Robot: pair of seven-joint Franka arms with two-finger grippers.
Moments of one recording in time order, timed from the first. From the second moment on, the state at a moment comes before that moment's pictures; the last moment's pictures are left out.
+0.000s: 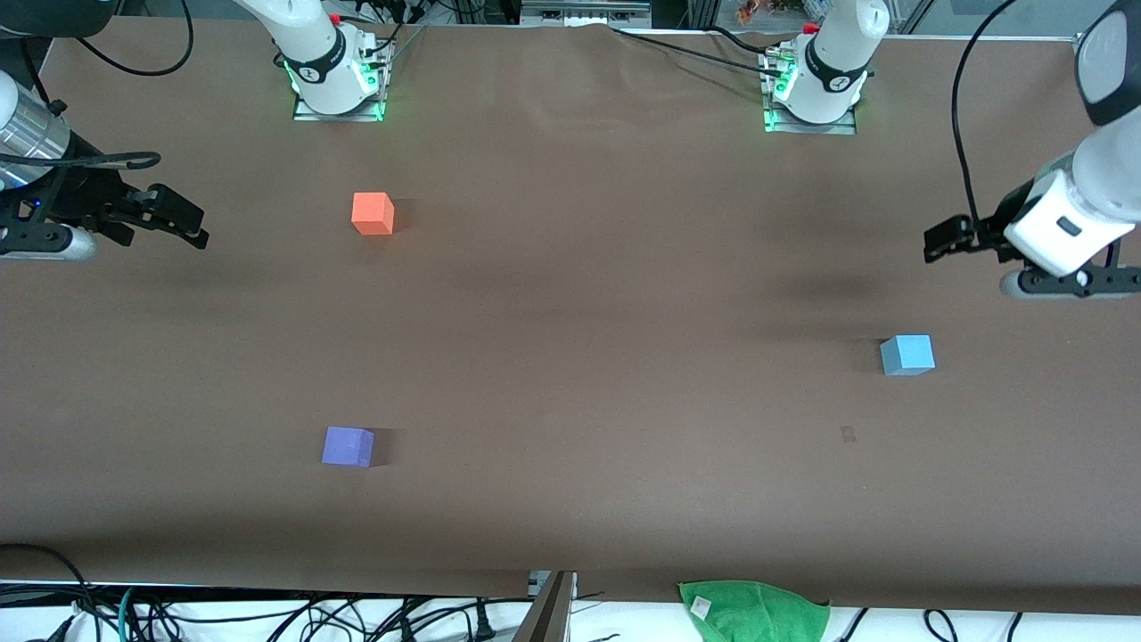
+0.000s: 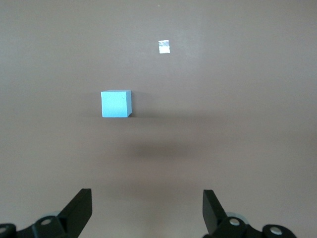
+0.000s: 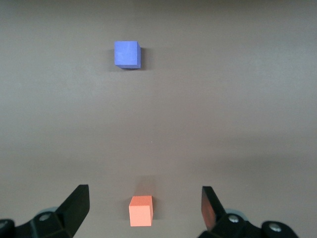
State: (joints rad) left arm -0.01 0.13 -0.01 -1.65 0.01 1.65 -0.07; right arm 0.17 0.04 -0.09 -1.60 0.04 1.67 0.13
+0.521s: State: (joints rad) left arm 0.12 0.31 0.00 -1.86 0.04 2.18 0.03; right arm 0.17 0.04 -0.09 -1.60 0.04 1.67 0.13
